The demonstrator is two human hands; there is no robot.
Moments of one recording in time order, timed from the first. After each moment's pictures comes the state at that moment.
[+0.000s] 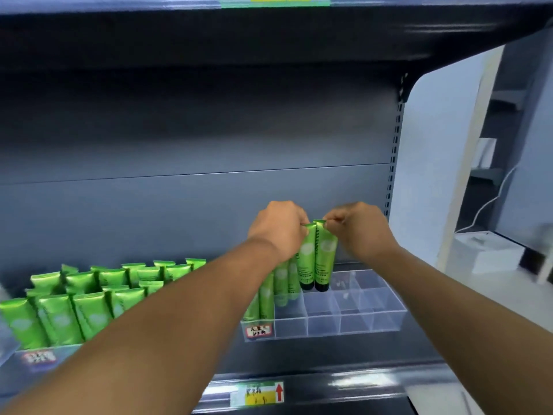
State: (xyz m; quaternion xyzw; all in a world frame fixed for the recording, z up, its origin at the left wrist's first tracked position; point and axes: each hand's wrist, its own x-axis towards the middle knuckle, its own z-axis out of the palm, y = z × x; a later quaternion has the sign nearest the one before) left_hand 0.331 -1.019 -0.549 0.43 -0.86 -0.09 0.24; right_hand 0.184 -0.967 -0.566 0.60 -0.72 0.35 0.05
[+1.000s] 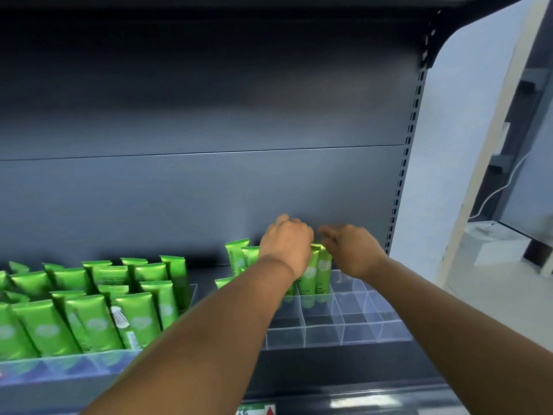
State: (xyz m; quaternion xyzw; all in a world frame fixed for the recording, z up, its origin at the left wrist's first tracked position) left_hand 0.279 -1.073 -0.615 0.42 -0.89 0.03 0.15; right_hand 0.146 -1.037 -0.632 0.61 -0.76 0.20 -0.04
